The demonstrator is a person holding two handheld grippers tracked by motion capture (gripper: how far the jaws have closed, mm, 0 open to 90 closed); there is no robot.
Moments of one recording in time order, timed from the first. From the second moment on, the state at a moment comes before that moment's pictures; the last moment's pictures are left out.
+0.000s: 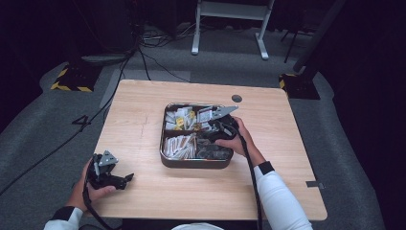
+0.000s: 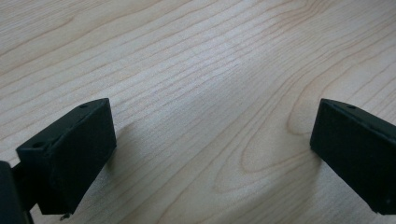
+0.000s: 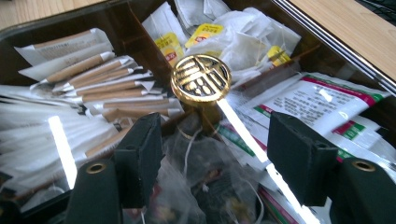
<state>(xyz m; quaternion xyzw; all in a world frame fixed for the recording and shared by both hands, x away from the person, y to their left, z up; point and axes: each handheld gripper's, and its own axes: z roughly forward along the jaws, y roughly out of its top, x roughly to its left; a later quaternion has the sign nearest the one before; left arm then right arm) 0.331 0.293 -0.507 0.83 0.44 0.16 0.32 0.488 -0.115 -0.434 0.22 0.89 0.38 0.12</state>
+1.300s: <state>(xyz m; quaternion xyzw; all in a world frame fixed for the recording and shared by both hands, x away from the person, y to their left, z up) 0.318 0.299 -0.507 0.81 0.46 0.16 0.32 0.497 -0.083 -0.438 0.24 0.88 0.39 0.12</state>
